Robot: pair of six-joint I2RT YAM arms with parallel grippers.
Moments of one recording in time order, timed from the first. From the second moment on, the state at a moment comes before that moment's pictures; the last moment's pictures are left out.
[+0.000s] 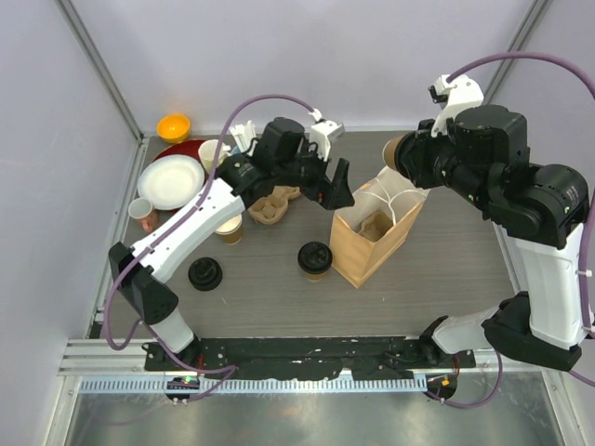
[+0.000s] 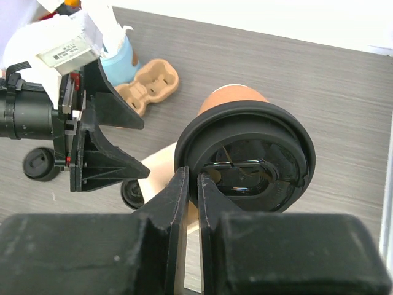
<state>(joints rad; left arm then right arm) -0.74 1.65 1.77 -0.61 0.43 -0.23 0.70 1.37 2.31 -1.35 0.36 0.25</state>
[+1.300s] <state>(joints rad) -0.77 1.78 1.85 -0.66 0.48 0.11 0.45 1.35 1.92 -1.36 -0.05 -0.22</state>
